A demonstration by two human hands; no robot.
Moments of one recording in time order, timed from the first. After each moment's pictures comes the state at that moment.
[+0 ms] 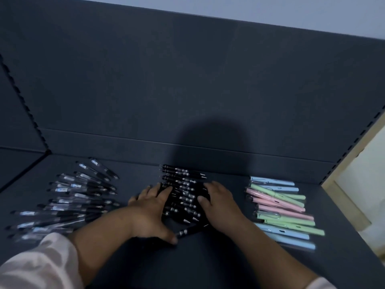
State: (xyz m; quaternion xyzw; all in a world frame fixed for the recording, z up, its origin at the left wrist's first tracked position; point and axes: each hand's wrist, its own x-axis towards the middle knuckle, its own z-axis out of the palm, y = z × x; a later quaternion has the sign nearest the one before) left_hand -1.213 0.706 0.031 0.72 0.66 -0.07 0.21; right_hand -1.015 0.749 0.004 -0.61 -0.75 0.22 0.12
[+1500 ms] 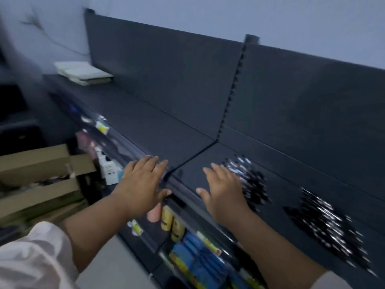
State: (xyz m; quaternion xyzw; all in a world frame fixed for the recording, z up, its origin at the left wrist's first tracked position) left_hand -1.476 0.429 0.063 0.52 0.85 0.08 -0.06; right_hand -1.316 0.565 0.064 -0.30 -0.95 0.05 0.11
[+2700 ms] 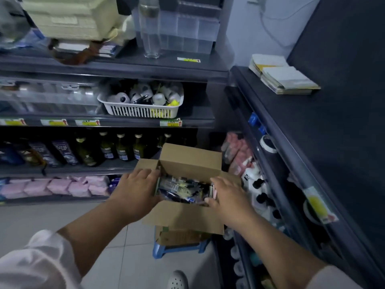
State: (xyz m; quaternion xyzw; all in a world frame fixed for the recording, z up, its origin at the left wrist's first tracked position) left_hand -1.937 0.129 -0.033 0.14 0.99 0.07 0.07; right_hand -1.918 0.366 -0.038 0.02 -0.98 0.13 -0.13
